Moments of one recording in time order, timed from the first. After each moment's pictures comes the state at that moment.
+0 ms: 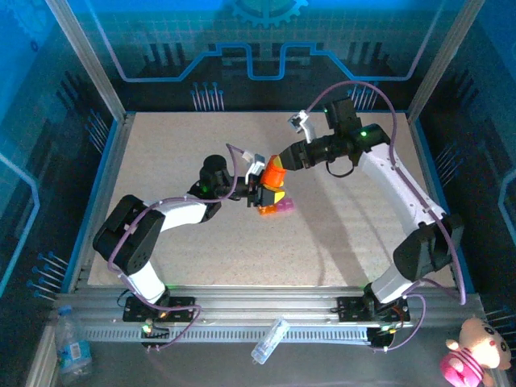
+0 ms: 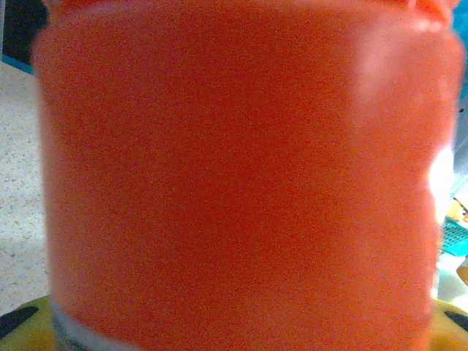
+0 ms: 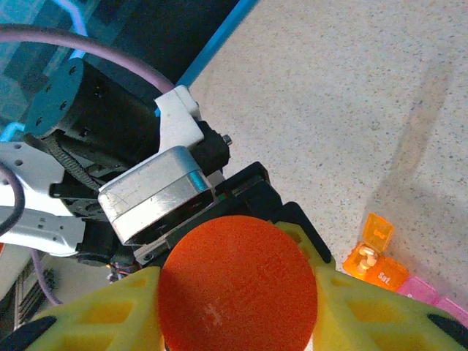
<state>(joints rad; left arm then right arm) -0.49 1.69 0.83 0.80 1.00 -0.38 0.37 1.58 1.58 -0.87 -0.79 0.06</state>
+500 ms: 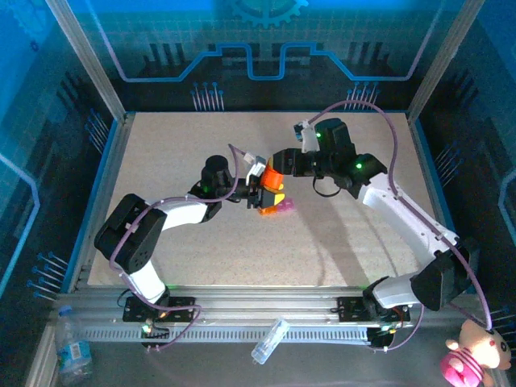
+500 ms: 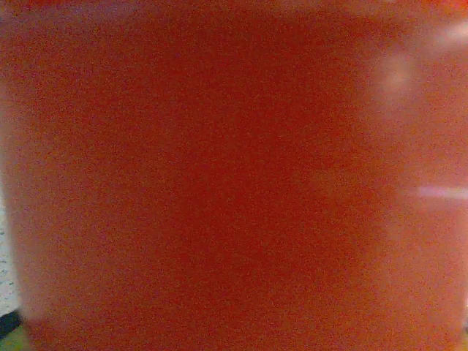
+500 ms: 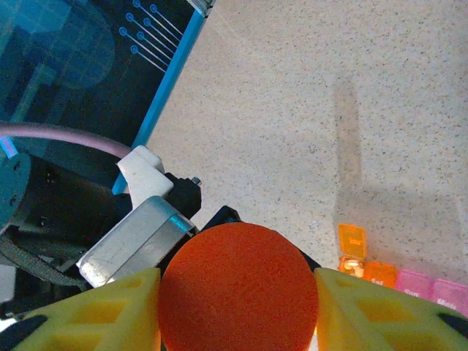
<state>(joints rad) -0.49 1.70 0.83 0.77 1.02 -0.39 0.52 1.39 1.33 -0.54 -0.38 0.51</state>
